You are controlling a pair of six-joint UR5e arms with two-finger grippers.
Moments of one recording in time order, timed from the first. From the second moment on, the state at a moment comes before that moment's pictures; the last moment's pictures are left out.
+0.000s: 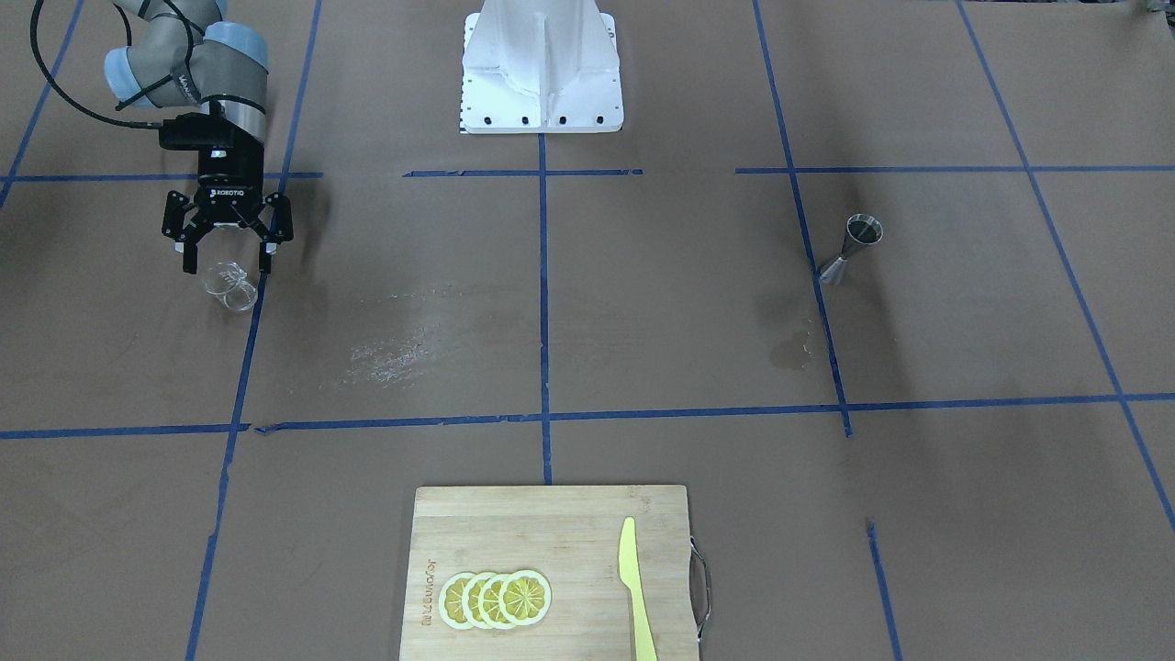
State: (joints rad) left arm -1.60 -1.51 -1.64 -1.64 -2.33 0.08; right arm 0.09 -1.73 1.78 -0.75 0.39 1.40
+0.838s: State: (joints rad) left arm -1.60 -1.51 -1.64 -1.63 -2.33 0.08; right arm 0.44 -1.74 1.91 -0.75 0.94 1.06
